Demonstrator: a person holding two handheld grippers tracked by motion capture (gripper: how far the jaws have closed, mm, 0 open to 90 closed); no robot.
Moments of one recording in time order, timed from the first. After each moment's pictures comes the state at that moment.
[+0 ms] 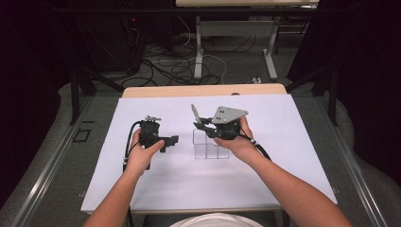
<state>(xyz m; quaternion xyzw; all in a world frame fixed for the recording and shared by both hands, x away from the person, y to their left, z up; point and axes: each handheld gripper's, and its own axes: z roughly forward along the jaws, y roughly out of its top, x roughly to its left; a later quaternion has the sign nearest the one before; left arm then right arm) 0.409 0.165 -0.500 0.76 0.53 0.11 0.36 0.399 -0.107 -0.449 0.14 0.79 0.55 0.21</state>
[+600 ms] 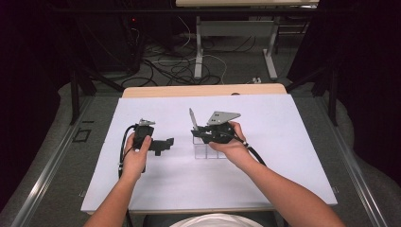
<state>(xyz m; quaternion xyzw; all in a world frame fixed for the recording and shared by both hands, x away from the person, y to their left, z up) 0.399 0.179 -0.507 0.76 0.52 0.13 0.37 0.403 -0.095 -0.480 0.22 0.81 0.53 0.14</state>
